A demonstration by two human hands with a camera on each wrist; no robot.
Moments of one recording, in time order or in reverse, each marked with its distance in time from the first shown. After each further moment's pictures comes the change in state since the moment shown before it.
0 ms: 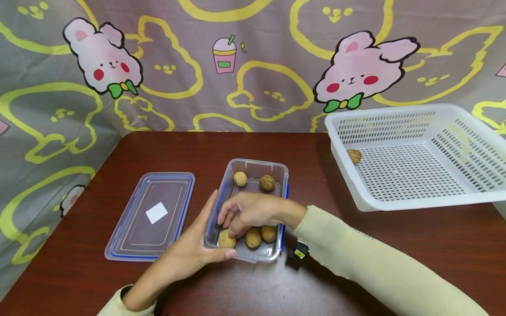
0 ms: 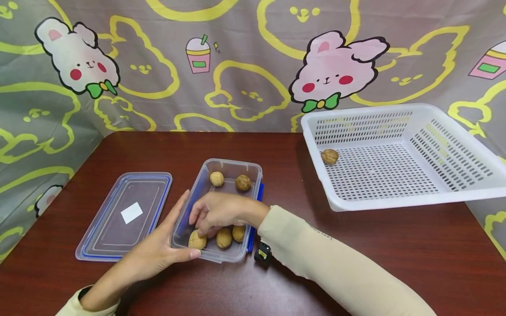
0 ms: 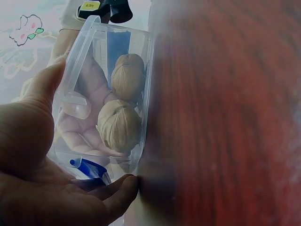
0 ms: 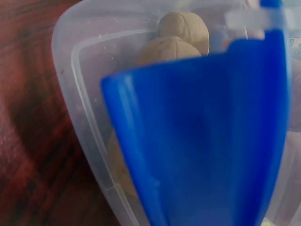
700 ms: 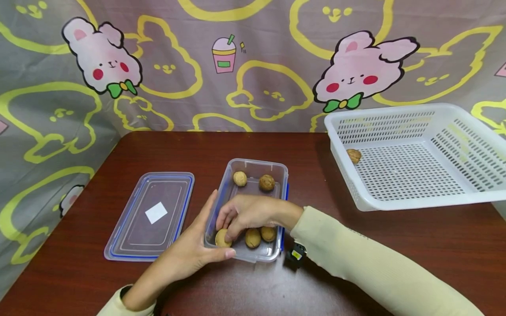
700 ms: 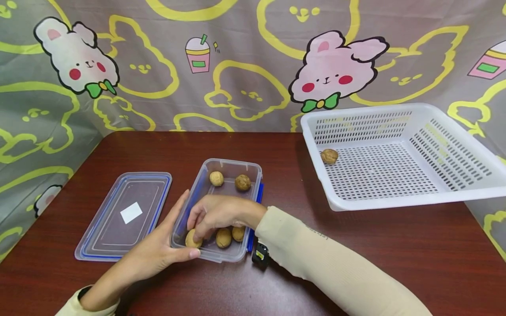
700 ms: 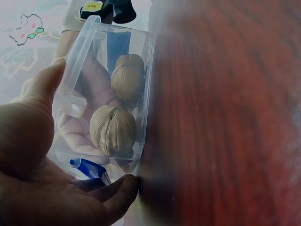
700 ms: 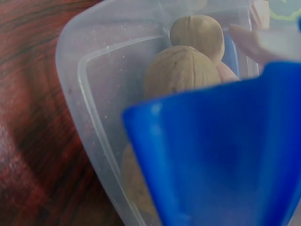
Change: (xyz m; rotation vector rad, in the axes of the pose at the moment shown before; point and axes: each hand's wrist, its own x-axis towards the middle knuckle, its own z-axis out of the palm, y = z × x) left_hand -0.002 0.003 -0.001 0.002 -0.008 -0.008; right_hand 0.004 0.003 0.002 -0.083 -0.046 -0.038
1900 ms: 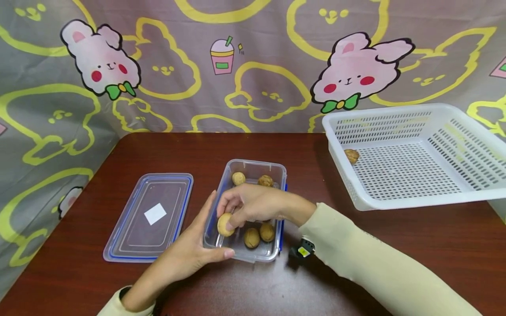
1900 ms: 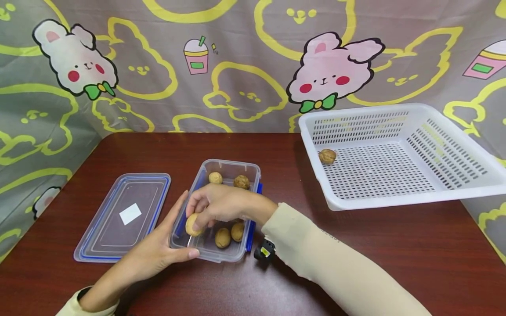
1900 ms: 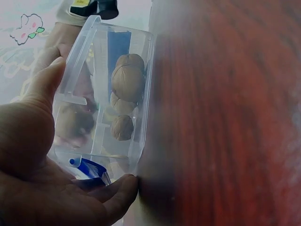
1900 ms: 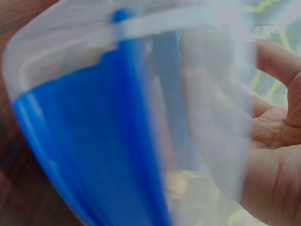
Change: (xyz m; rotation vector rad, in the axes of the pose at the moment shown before) left_hand 0.001 -0.001 0.001 -0.013 -0.001 -0.006; right_hand -0.022 -0.022 -0.013 -0.086 0.091 -0.065
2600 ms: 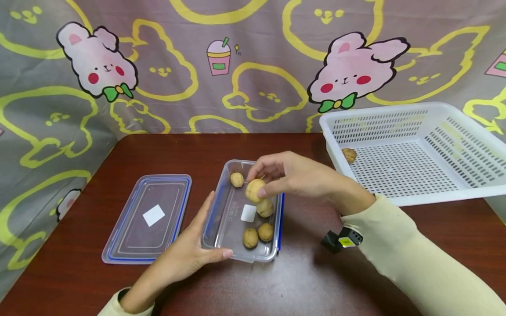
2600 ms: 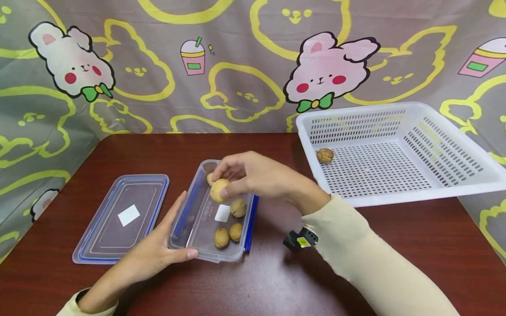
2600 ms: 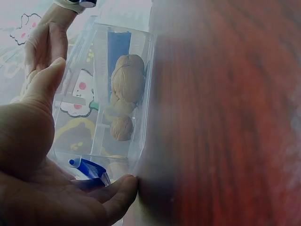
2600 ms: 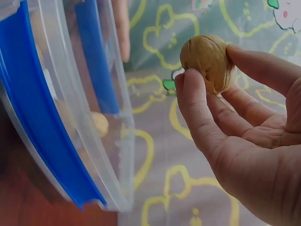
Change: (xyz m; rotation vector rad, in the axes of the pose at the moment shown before) left_hand 0.001 -0.001 0.002 -0.014 0.013 0.004; right_hand -0.074 -0.025 -0.048 -0.127 0.241 -0.128
